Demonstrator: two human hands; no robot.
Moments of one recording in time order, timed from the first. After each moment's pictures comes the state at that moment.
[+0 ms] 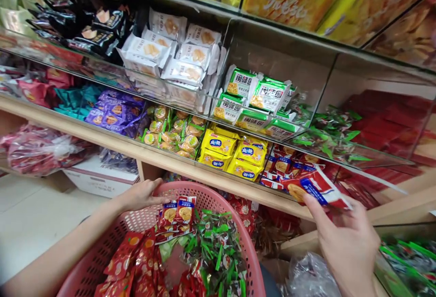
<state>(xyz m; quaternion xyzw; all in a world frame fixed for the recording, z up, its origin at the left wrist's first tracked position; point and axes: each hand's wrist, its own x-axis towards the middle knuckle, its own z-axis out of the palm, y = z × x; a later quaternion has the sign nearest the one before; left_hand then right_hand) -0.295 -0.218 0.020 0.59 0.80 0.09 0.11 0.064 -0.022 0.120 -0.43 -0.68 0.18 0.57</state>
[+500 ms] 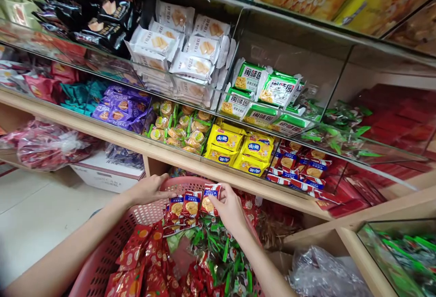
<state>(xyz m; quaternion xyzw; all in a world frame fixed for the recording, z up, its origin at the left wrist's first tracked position) -0.295 -0.219 0.020 0.59 0.79 0.08 0.09 -0.066 -0.077 0.026 -0.33 -0.79 0.47 0.21</state>
